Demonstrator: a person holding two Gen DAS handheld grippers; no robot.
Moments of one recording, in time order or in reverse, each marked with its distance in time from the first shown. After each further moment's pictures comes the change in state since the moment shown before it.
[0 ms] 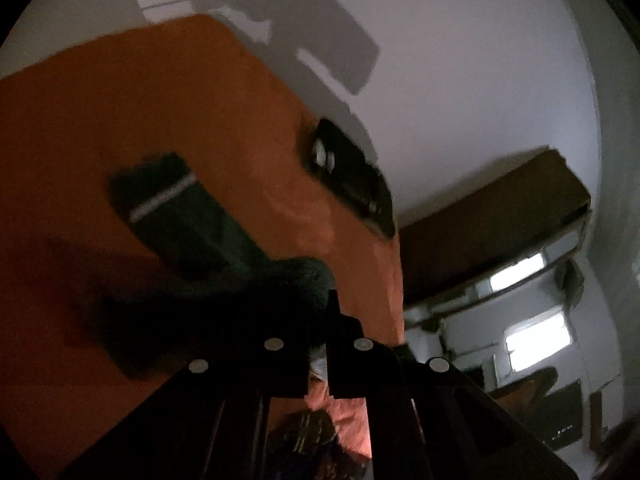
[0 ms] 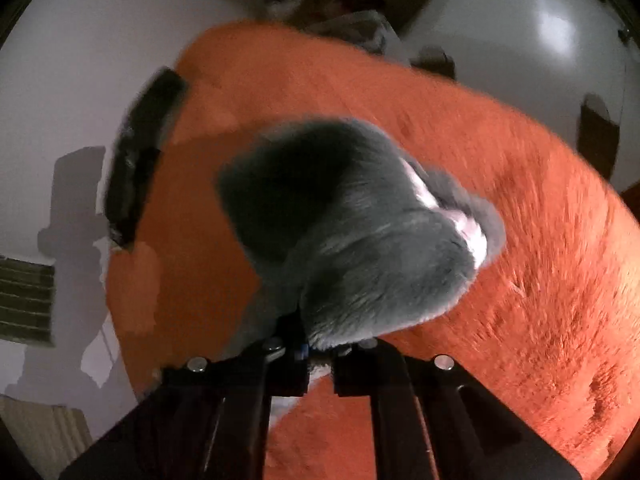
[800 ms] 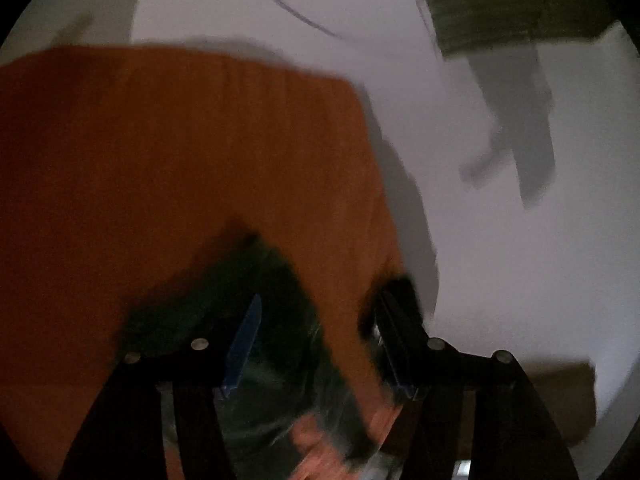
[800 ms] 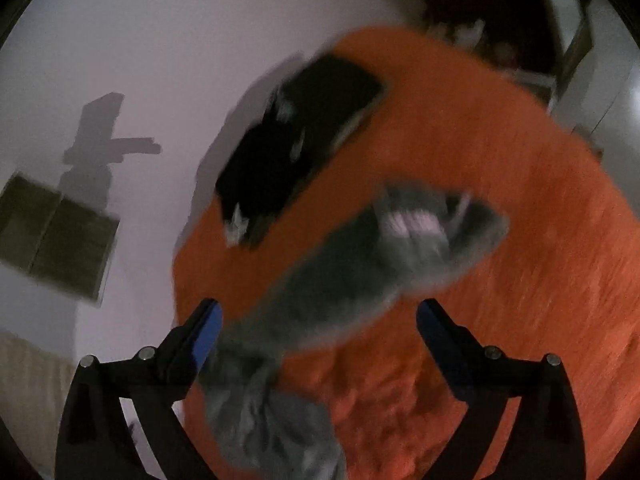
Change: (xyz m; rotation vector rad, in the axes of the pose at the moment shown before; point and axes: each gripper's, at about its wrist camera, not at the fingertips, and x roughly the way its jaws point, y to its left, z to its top) left arm 0.052 0.123 0.190 -0.492 -0.199 0.179; right arm 0.049 0.271 0.042 -0.275 0.113 0.204
